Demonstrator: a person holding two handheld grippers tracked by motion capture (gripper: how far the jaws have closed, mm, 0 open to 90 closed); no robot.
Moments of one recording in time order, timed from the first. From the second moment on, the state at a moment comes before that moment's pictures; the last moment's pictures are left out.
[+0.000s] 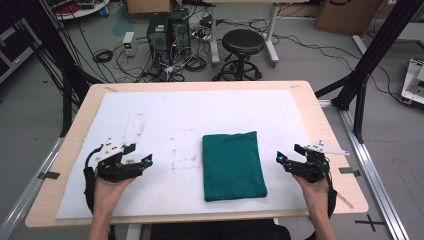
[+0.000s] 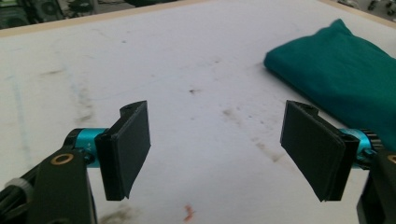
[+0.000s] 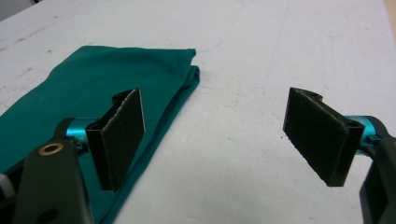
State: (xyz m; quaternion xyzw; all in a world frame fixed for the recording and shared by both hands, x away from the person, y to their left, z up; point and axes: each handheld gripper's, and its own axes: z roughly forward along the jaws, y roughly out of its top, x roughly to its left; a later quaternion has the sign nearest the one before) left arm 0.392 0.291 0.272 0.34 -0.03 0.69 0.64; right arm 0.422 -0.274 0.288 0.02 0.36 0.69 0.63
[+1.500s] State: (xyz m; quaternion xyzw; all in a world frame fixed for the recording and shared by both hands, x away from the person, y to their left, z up) left arm 0.393 0.334 0.263 0.30 0.01 0.68 0.67; right arm 0.423 -0.281 0.286 0.03 0.36 0.69 0.62
